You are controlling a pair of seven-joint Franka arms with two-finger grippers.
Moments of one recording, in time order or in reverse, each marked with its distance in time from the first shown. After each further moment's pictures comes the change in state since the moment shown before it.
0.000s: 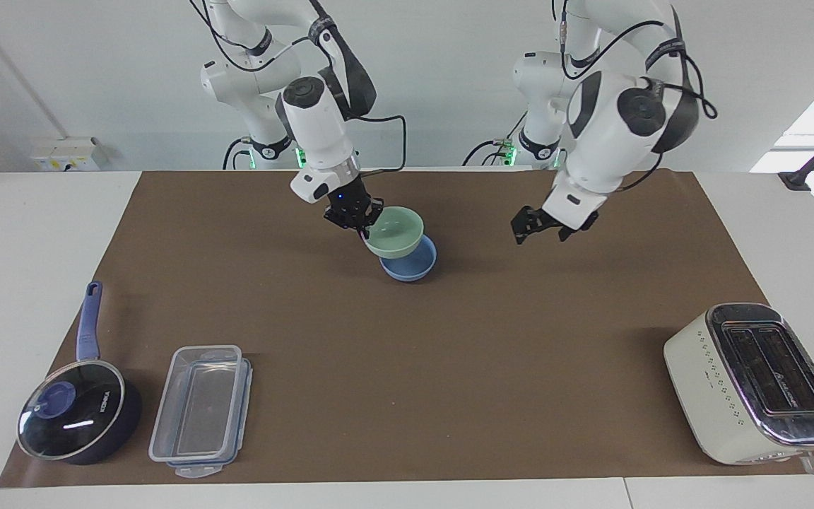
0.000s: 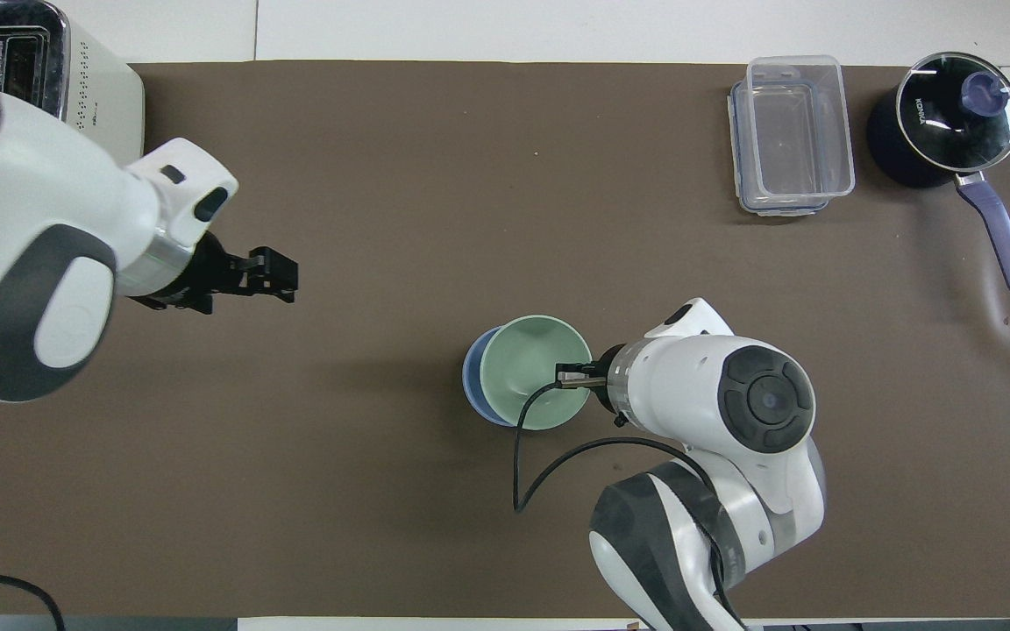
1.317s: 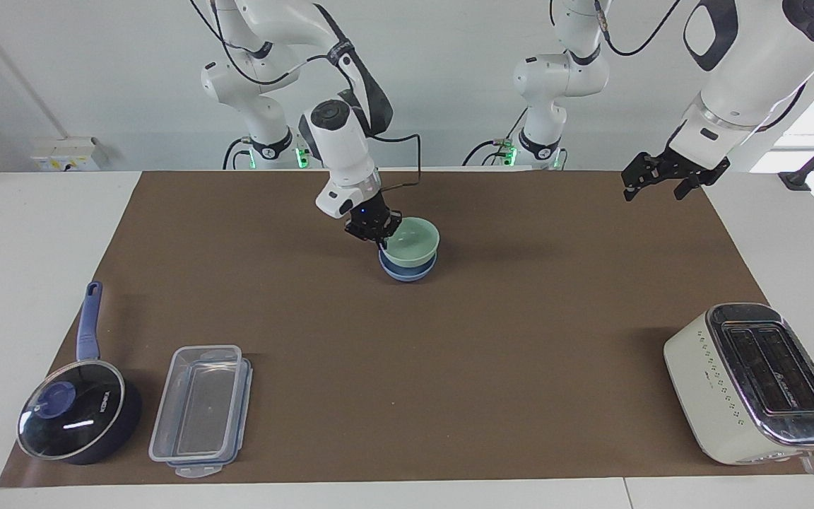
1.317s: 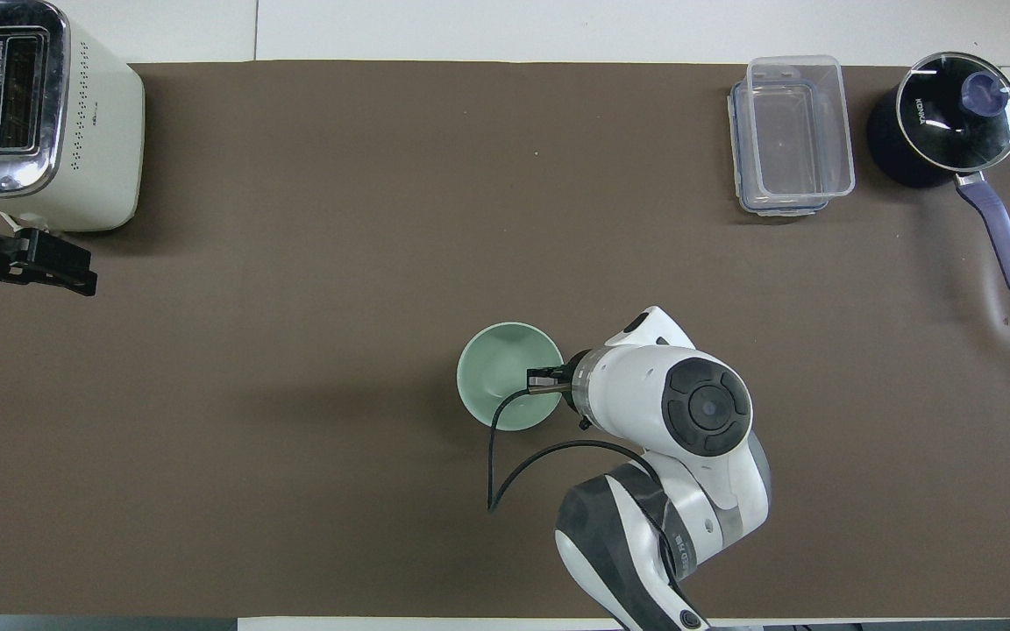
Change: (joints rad) left arm 0.154 -0.019 -0.006 0.243 0.122 -0.274 0.202; right arm 0.047 0.070 -0.002 -0.007 0.000 0.112 0.004
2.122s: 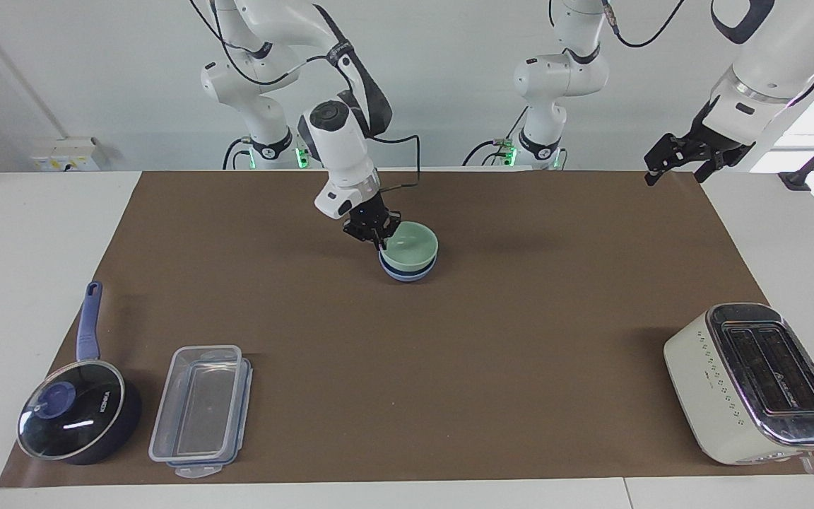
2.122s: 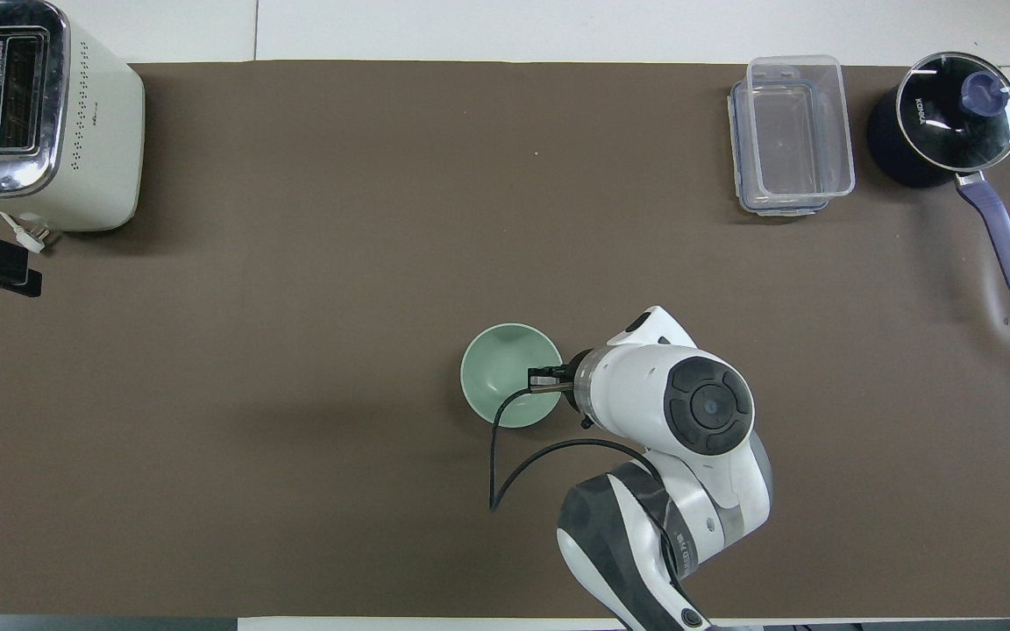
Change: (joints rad) left arm 0.059 -0.015 -0.003 0.053 -0.014 -0.051 -0.004; right arm -0.001 0.000 -0.002 -0.002 0.000 0.000 0.000
